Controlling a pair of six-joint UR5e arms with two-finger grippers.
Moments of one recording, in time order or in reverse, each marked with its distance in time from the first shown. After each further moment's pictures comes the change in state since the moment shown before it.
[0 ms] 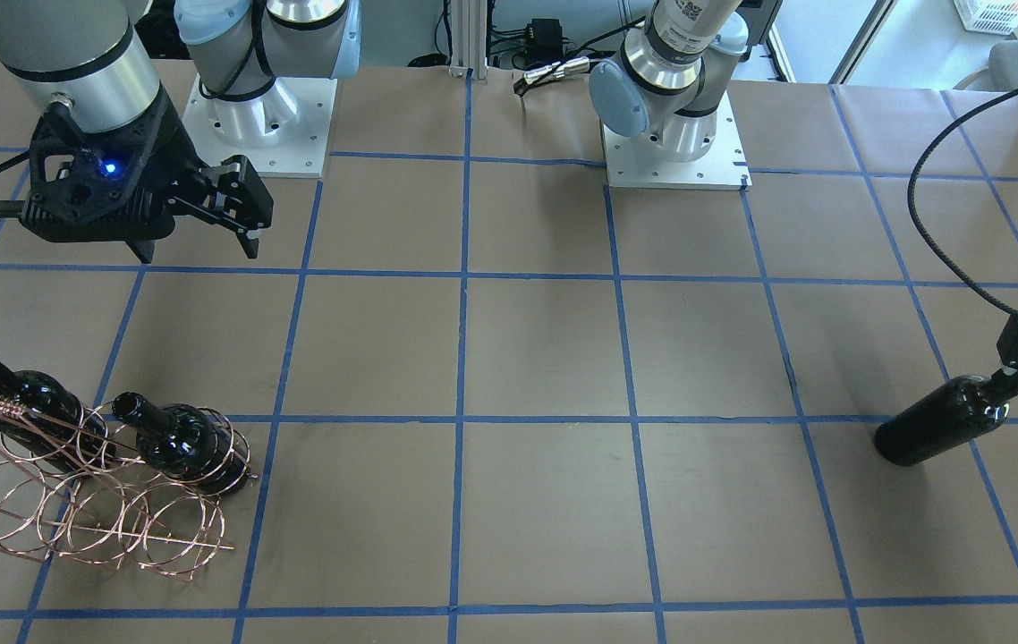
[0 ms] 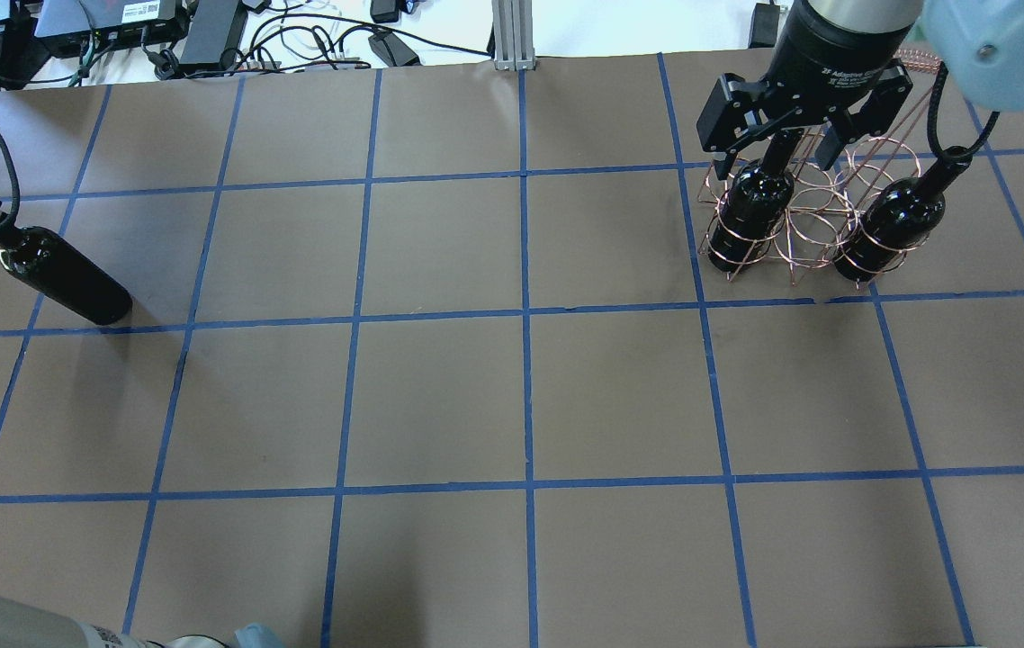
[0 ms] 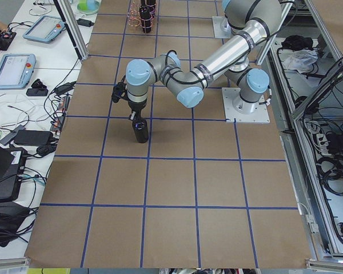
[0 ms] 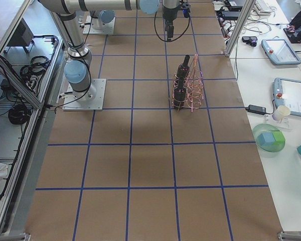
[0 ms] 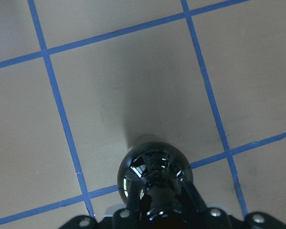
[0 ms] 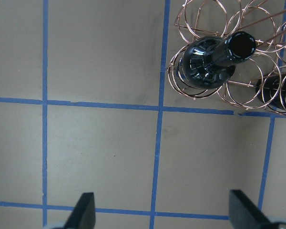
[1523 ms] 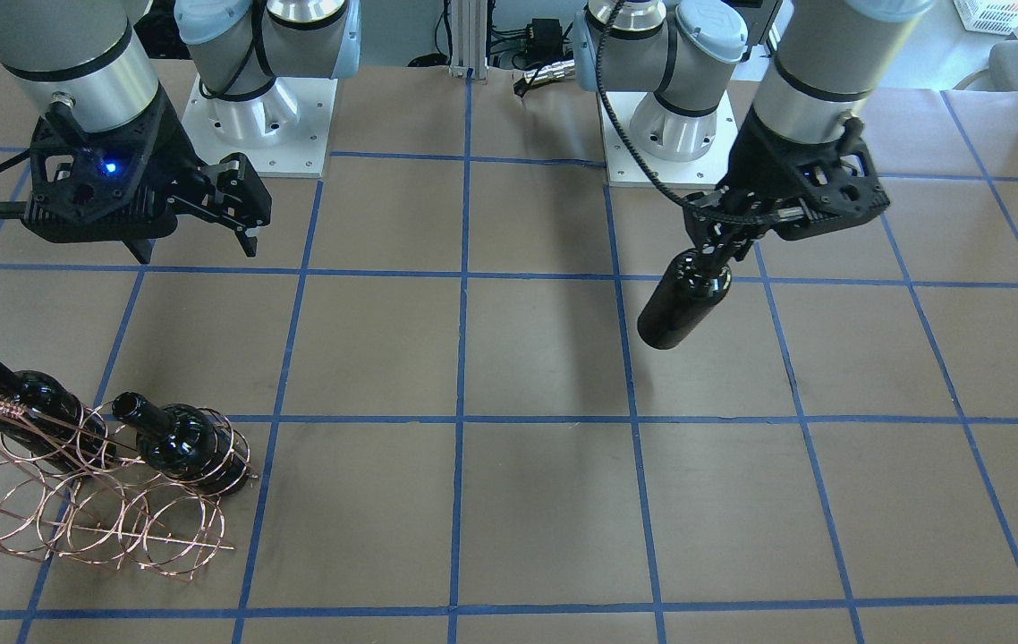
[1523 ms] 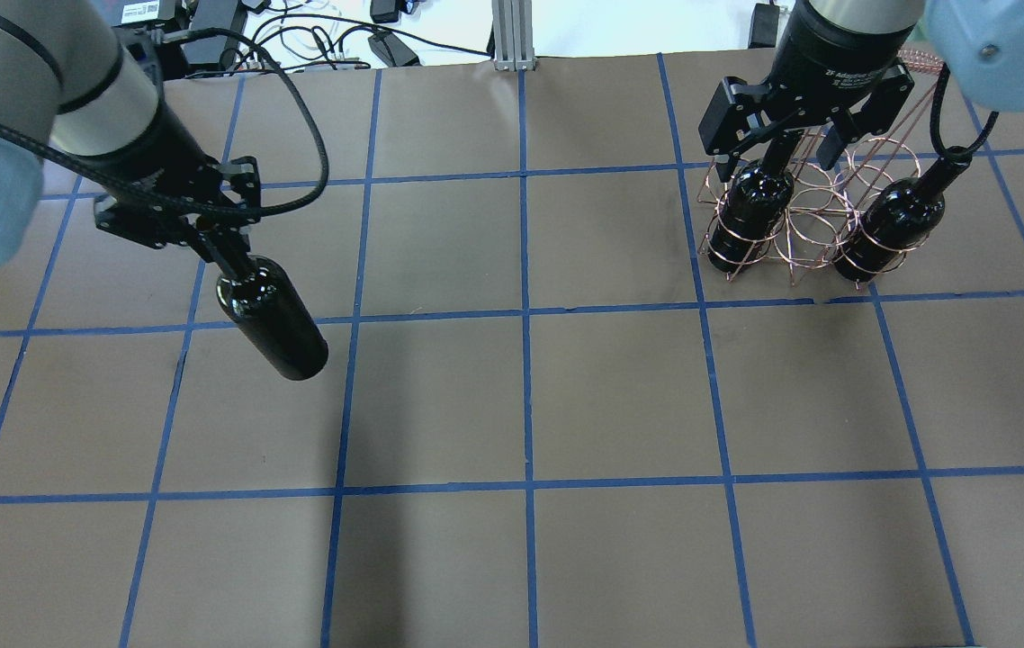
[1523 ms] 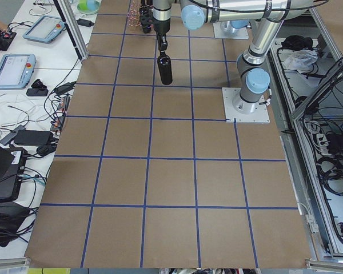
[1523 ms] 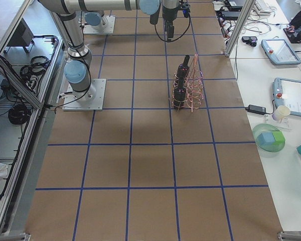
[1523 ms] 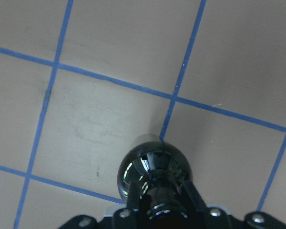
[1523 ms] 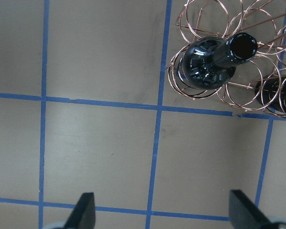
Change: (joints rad) left arm -0.656 0.320 -0.156 -0.213 0.175 -1.225; right arm -0.001 0.000 0.000 0.003 -0.004 -0.022
